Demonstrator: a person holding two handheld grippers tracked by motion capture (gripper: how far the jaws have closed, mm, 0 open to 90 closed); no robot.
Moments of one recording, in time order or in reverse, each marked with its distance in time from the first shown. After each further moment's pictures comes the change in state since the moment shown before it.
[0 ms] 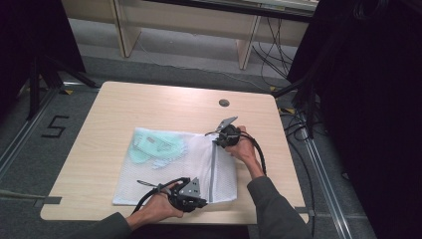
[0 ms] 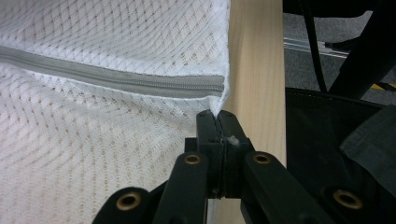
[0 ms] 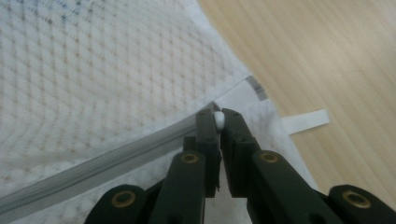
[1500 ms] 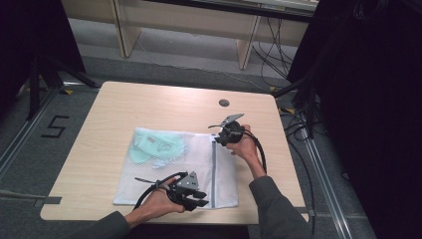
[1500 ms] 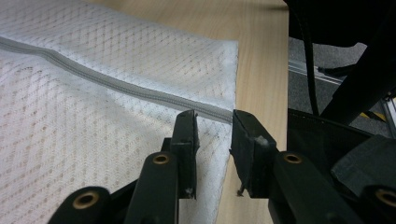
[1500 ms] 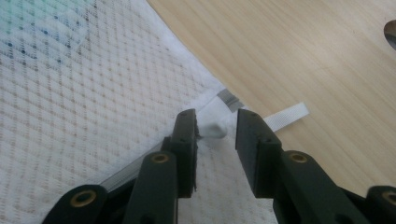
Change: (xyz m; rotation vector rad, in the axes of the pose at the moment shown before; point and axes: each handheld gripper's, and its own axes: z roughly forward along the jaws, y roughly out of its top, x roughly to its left) left arm 0.011 0.004 -0.007 -0.052 -0.009 -0.122; right arm -0.003 0.001 -0.013 -0.051 -0.032 0.152
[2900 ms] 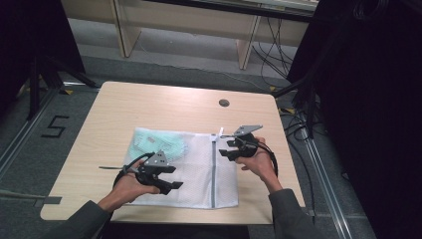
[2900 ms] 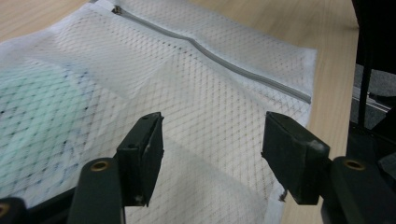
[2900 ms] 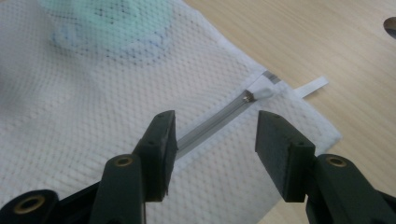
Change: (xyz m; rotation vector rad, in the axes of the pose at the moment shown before) left arm 0.045 -0.014 -0.081 -0.034 0.199 -0.105; right arm 0.036 -0.034 -0.068 -0.132 0.065 0.056
